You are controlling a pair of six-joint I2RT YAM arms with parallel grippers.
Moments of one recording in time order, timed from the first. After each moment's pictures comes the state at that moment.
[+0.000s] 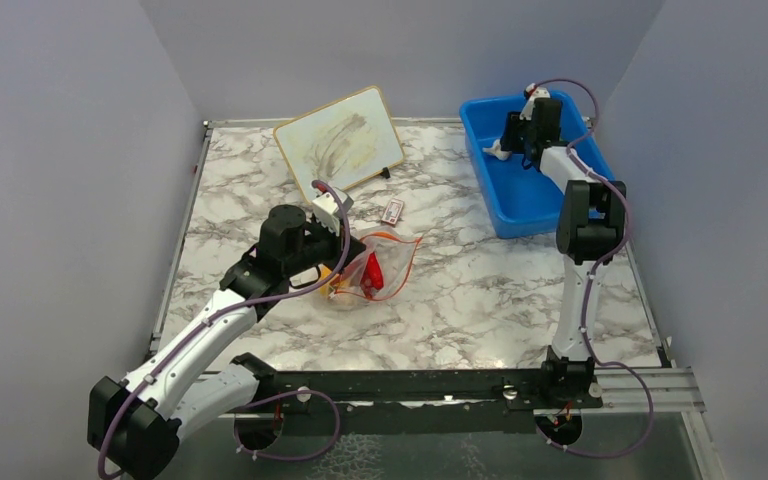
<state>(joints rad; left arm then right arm) -0.54 0.93 0.72 -0.17 0.34 -0.16 -0.01 2.29 1.79 -0.03 -0.09 0.05</state>
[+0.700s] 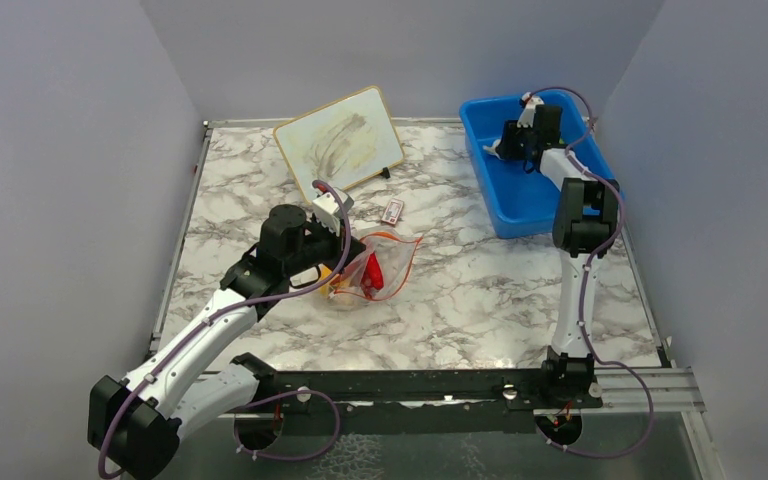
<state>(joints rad) -0.54 0.94 0.72 -0.17 0.34 -0.15 -0.05 2.46 1.95 -0.08 -0.22 -0.01</state>
